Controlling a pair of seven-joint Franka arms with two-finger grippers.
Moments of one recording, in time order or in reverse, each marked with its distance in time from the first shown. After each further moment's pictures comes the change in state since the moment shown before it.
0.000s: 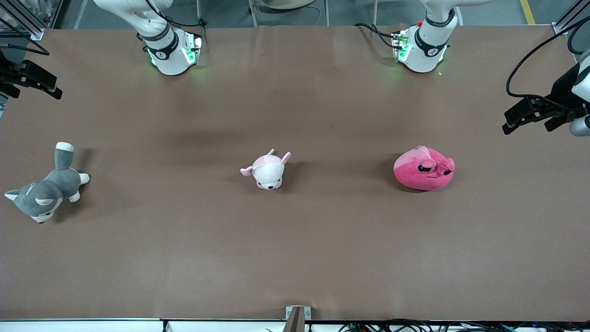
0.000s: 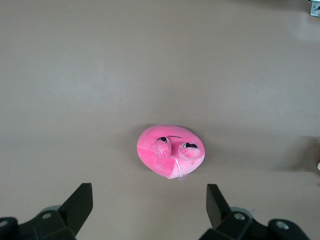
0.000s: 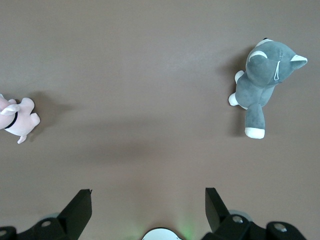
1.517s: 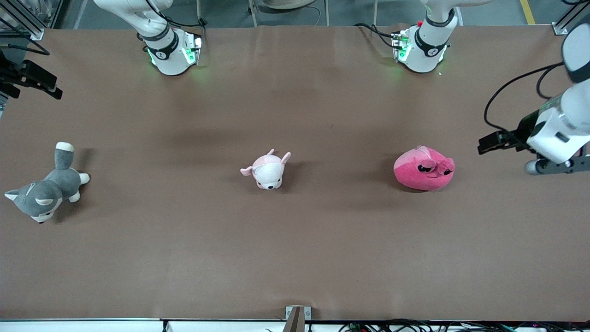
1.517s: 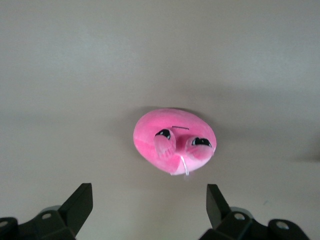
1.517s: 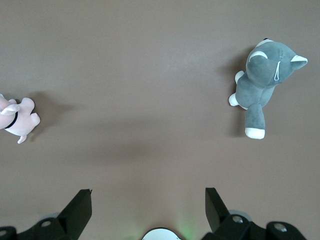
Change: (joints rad) left arm 0.001 0.141 0.000 -0.105 -0.005 0.073 0.000; right arm 0.000 0.000 0.001 0.000 0.000 0.001 -0.001
